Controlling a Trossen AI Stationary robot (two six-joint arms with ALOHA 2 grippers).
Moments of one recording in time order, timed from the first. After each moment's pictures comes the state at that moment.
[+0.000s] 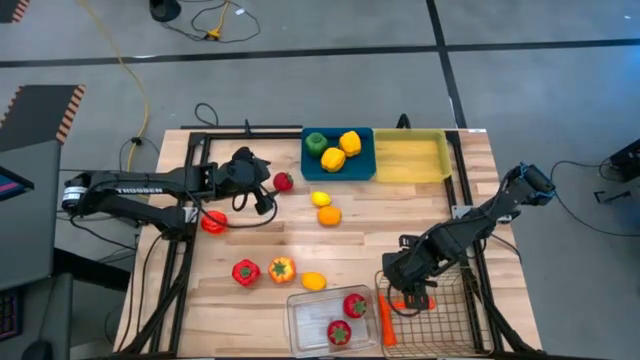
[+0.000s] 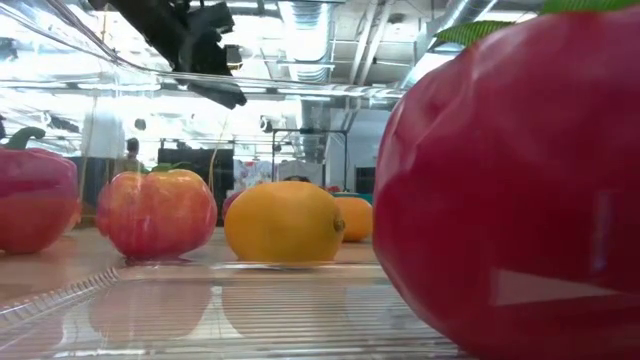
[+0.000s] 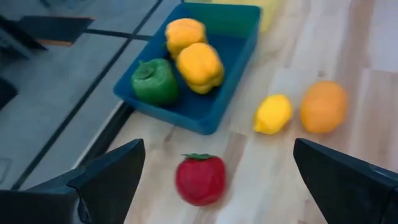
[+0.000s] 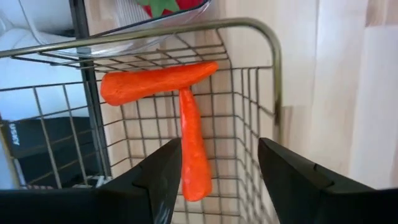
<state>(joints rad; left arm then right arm) 0.17 1.08 0.83 -0.41 -0.39 -0.02 0.54 1.49 1.29 -1.10 -0.11 0.62</state>
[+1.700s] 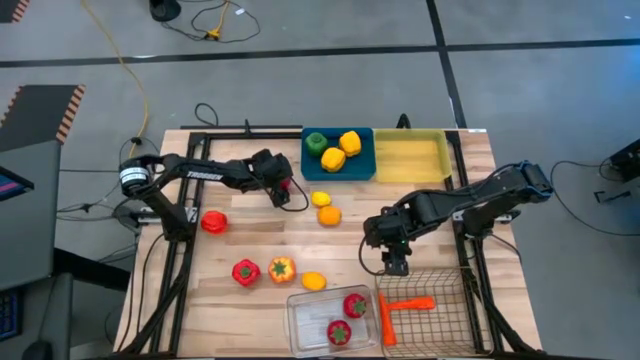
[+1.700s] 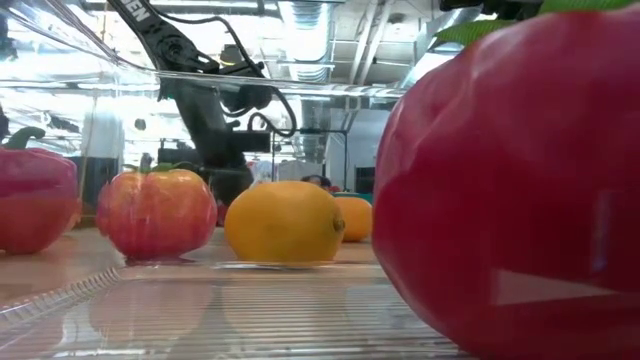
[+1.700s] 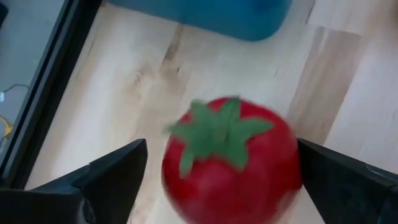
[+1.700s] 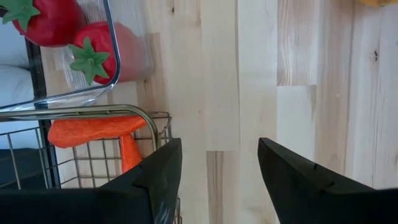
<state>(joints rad) 0.39 1.62 0.83 -0.24 -0.33 0.10 0.27 1.49 1.29 -1.06 -0.10 0.33</state>
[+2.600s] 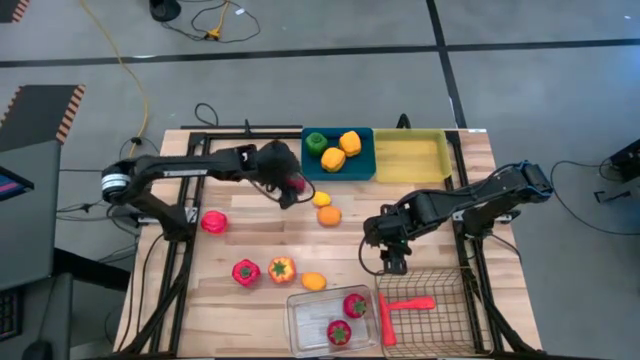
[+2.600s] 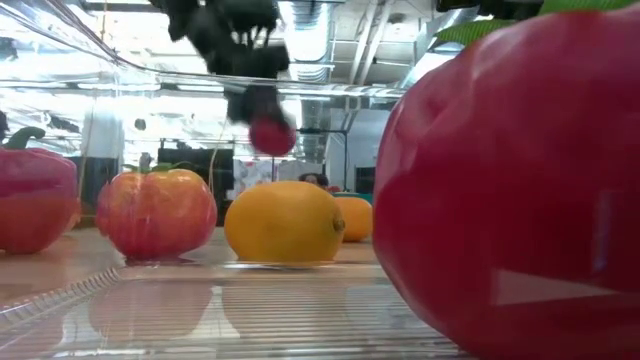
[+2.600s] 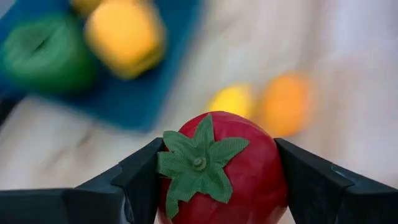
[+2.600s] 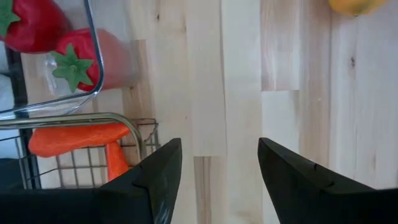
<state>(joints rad) 0.31 1.47 1.07 -0.46 0.05 -0.06 0.27 1.49 1.29 -1.06 -0.05 0.33</state>
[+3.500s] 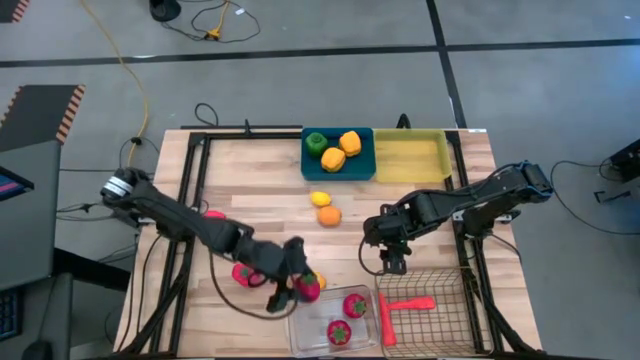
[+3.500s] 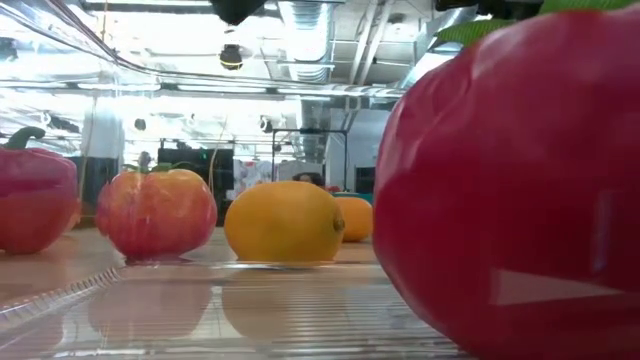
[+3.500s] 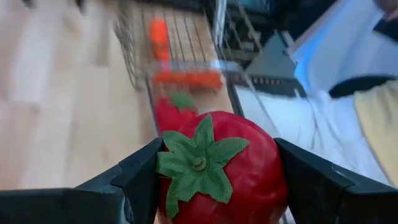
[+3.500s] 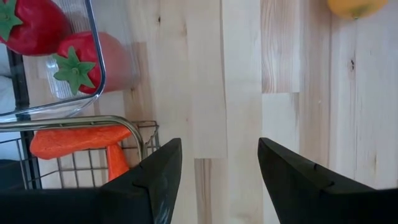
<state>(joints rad) -0.41 1.54 1.16 -0.19 0.02 -0.42 0.27 1.49 1.29 -1.05 -0.04 0.33</state>
